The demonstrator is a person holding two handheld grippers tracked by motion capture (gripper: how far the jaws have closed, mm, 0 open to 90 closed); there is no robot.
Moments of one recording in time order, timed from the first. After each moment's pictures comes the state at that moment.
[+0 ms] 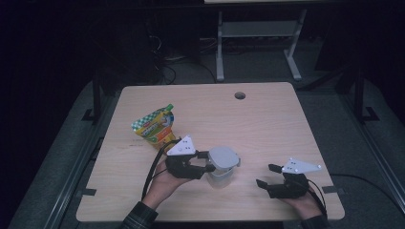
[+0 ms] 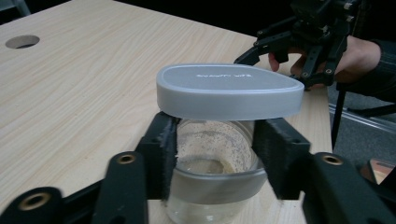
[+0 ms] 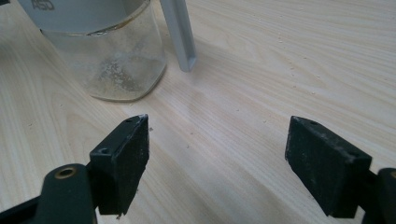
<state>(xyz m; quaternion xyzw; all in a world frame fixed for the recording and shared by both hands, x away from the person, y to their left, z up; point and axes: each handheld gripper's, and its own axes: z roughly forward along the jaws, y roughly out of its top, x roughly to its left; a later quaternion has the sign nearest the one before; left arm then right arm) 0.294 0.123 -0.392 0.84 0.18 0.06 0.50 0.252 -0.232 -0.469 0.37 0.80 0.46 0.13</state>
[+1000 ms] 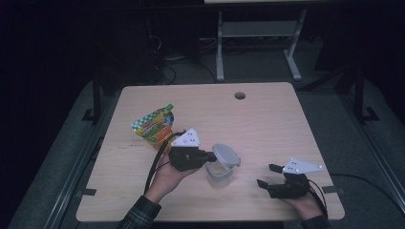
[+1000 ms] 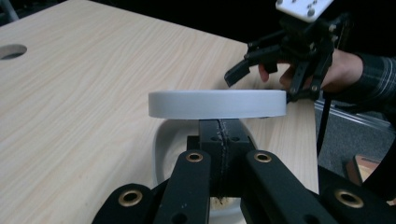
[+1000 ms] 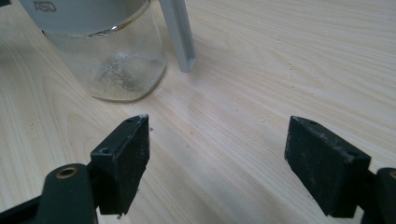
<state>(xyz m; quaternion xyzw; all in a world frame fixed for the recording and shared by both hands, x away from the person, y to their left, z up) 0.303 0.109 -0.366 0.85 0.17 0.03 0.50 0.251 -0.234 -0.468 0.36 0.80 0.47 0.13</state>
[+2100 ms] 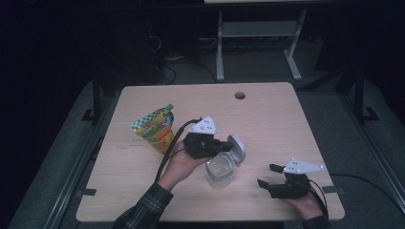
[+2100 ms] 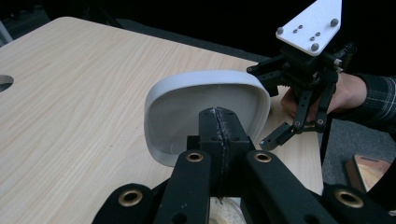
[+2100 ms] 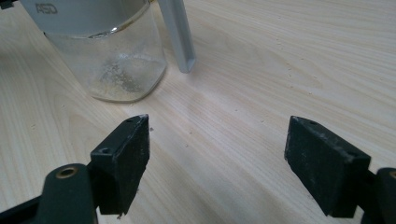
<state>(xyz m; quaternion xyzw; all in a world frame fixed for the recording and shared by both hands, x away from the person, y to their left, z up) 0.324 0.074 -0.347 0.86 0.15 0.03 0.49 0.251 -0.236 -0.468 0.37 0.79 0.47 0.13</state>
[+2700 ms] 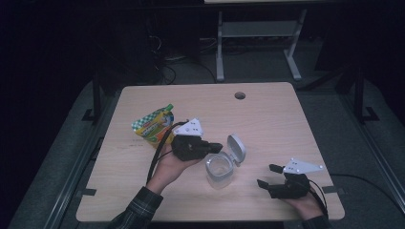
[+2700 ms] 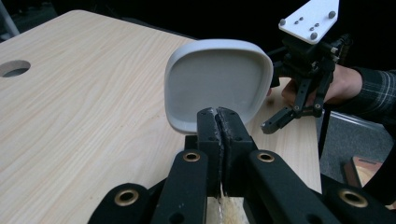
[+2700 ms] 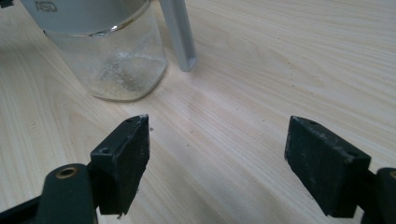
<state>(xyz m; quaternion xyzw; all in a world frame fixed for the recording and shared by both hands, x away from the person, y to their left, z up) 0.320 0.108 -0.351 0.85 0.17 0.03 0.50 0.251 -0.235 -0.468 0.37 0.79 0.47 0.13</state>
